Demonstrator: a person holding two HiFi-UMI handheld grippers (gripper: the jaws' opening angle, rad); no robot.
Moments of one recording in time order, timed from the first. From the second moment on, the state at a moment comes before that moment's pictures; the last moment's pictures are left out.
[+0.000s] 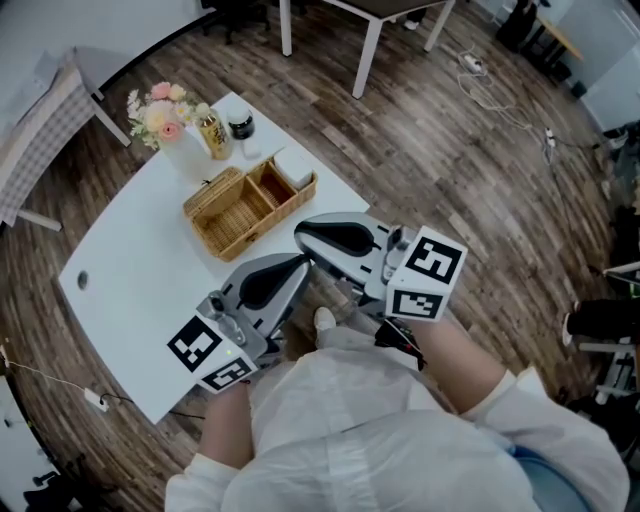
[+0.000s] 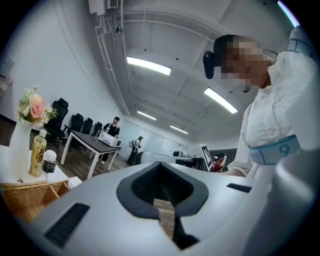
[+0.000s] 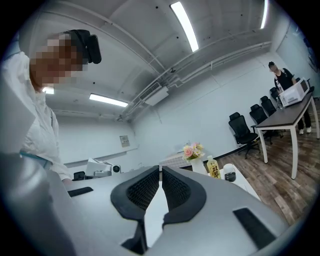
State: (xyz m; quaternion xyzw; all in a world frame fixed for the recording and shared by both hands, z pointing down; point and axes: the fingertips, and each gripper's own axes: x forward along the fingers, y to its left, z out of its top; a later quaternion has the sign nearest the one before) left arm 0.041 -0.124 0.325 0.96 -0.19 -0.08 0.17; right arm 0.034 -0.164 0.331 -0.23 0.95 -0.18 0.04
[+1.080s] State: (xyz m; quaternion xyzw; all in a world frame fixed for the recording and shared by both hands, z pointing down) left arm 0.009 -0.188 0.344 0.96 -0.16 -0.06 0.20; right arm 0.003 -0.231 0.358 -0.26 0.94 -0.19 0.00
